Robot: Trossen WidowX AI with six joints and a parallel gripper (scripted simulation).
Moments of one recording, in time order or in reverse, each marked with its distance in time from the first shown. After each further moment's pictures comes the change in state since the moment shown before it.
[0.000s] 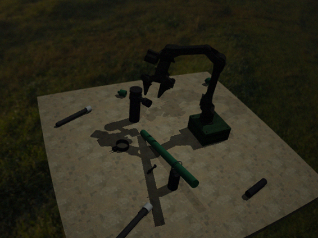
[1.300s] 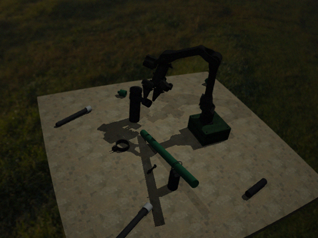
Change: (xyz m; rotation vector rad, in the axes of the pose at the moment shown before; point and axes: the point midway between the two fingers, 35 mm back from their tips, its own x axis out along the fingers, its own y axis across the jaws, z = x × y) arm 0.032 0.021 -0.031 -0.342 -0.015 -0.071
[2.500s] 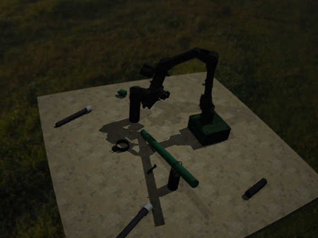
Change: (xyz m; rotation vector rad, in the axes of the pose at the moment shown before) arm 0.045 0.001 0.004 0.003 -0.009 -0.002
